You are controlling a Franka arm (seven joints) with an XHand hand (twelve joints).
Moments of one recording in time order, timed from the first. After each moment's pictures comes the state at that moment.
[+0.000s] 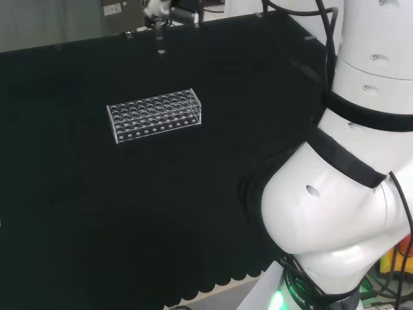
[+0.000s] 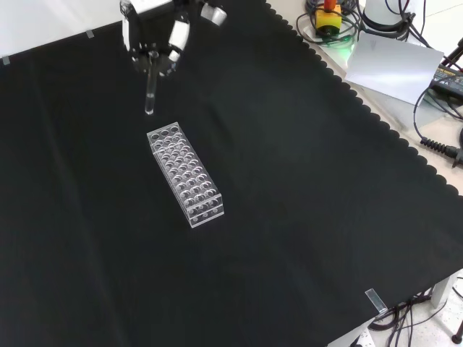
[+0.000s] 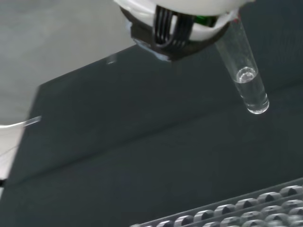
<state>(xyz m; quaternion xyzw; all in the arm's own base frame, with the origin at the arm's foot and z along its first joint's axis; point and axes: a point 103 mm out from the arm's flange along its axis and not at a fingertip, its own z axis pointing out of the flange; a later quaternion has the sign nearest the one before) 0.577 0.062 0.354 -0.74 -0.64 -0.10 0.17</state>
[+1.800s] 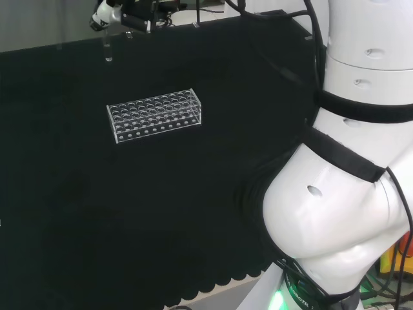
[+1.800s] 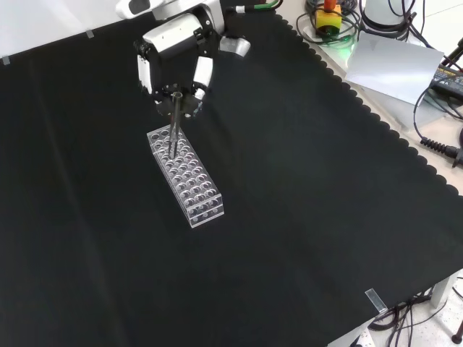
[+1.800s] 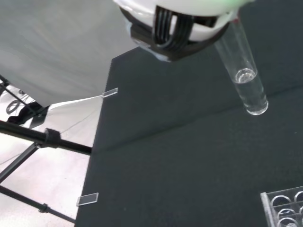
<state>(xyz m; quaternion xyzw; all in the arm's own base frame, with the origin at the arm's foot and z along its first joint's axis) 0.586 0.185 0.351 -0.68 -0.69 -0.12 0.21</state>
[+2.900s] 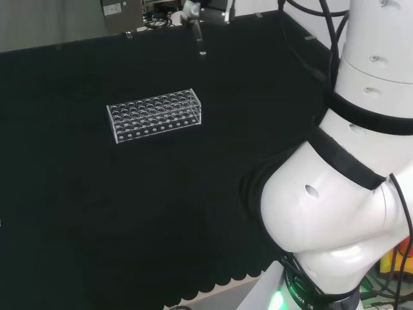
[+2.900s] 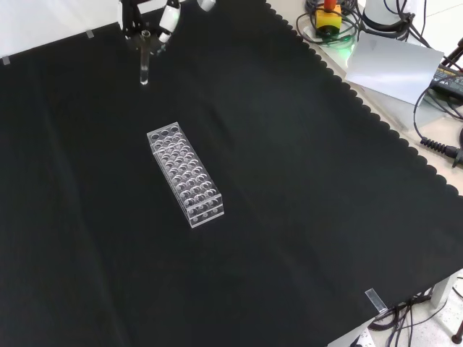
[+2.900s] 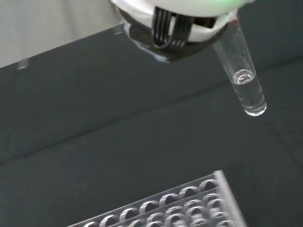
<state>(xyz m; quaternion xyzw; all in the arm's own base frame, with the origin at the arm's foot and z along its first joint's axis) 0.563 -0.009 0.347 -0.79 -0.59 -0.04 0.13</state>
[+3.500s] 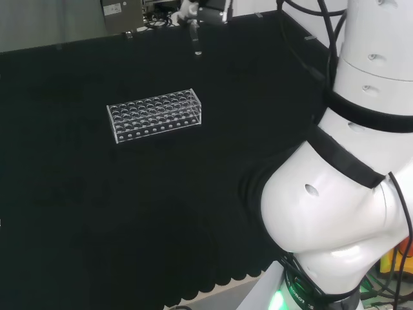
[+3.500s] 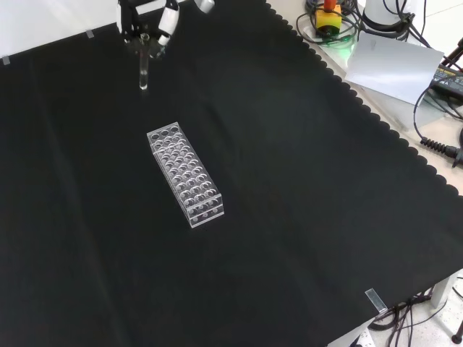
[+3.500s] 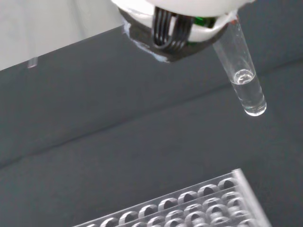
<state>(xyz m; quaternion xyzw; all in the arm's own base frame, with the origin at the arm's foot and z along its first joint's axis) 0.572 0.016 0.344 -0.78 -0.61 -0.05 0.14</state>
